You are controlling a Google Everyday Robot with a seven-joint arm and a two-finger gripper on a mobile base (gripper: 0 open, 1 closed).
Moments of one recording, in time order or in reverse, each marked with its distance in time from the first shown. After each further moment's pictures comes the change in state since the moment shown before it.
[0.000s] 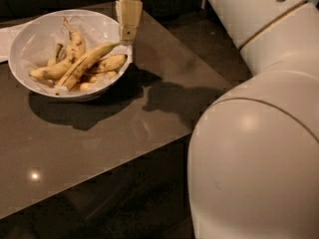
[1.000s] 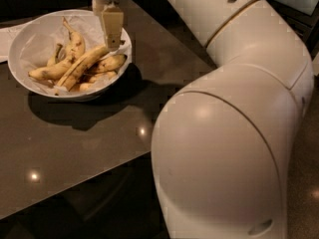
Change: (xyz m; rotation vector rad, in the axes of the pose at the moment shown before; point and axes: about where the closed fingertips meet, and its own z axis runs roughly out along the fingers) arm -0.027 -0.007 0.042 -0.058 0.083 -0.099
